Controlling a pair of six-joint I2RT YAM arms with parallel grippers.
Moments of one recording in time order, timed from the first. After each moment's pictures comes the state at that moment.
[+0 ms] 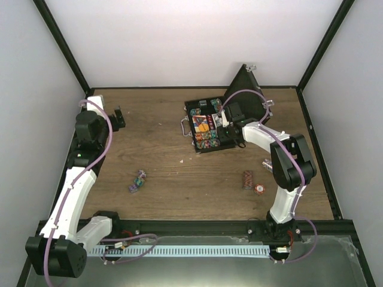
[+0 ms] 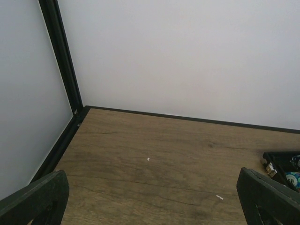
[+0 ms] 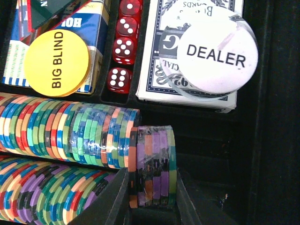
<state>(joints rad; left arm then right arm) -0.08 0.97 0.90 -0.18 -0.18 -0.11 0.38 1.83 1.21 -0.36 0.00 0.06</state>
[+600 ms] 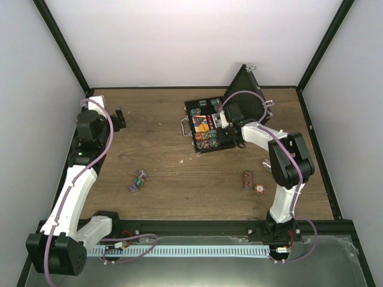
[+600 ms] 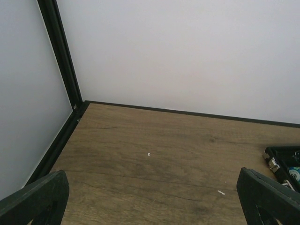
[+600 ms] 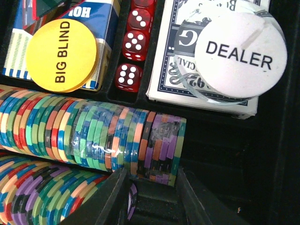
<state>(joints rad) -0.08 0.99 0.90 -0.18 -0.18 -0.11 0.38 1.86 1.21 -0.34 -0.05 0.02</state>
